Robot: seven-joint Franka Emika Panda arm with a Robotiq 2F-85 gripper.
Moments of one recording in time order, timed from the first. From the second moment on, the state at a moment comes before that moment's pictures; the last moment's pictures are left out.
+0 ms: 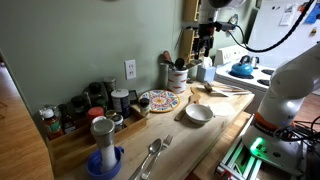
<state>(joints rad) 0.00 -0.64 0.00 -2.51 -0.02 1.91 0.02</state>
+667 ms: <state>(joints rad) -0.14 -0.63 -0.07 -2.61 -0.11 1.98 0.05</state>
